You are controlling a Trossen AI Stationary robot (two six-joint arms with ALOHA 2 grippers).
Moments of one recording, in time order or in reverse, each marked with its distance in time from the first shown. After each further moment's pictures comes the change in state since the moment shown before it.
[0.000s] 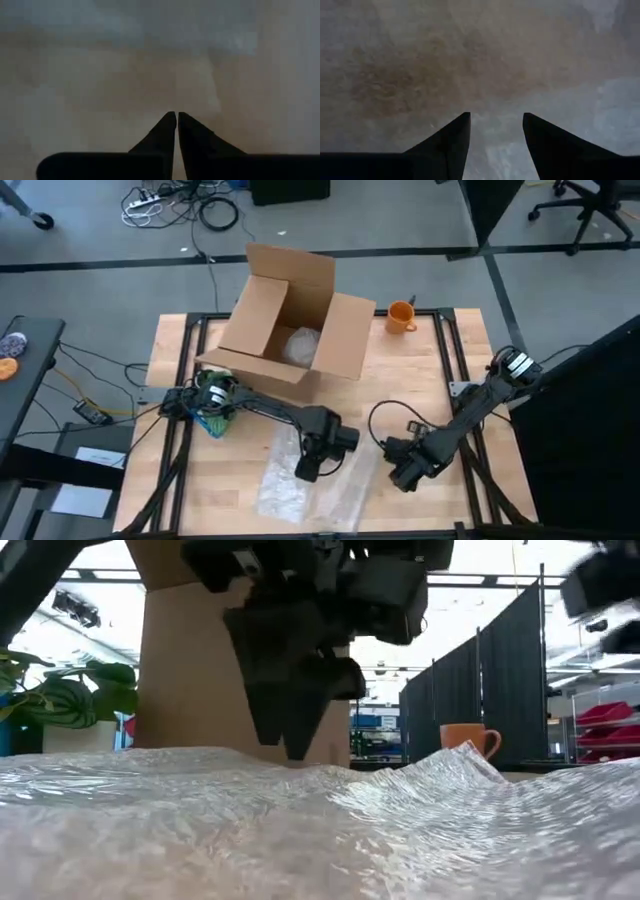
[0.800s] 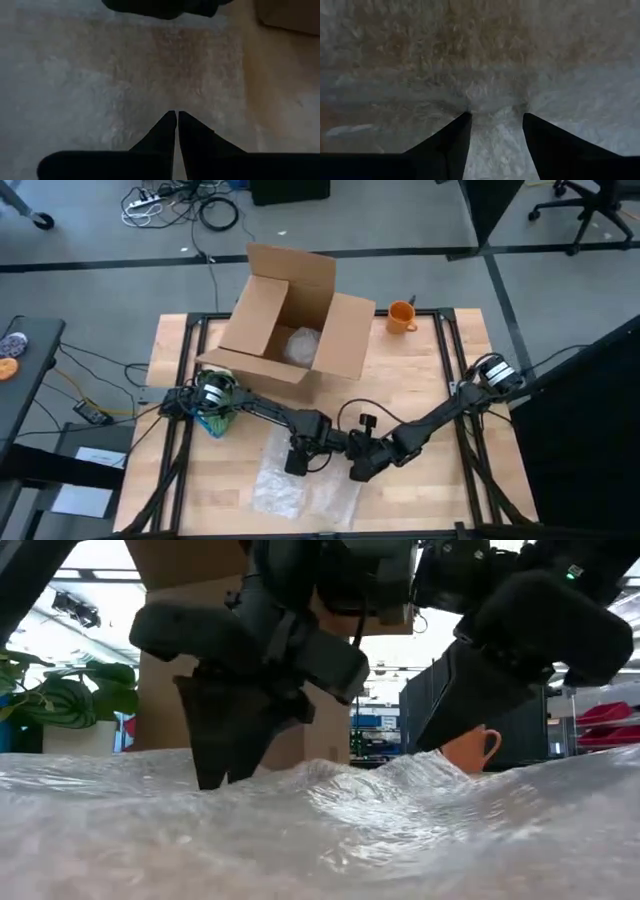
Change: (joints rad) left arm -0.007 -0.022 -0.199 0.010 -0.121 -0.117; right arm -0.176 0.177 -0.009 0.596 0.297 -0.461
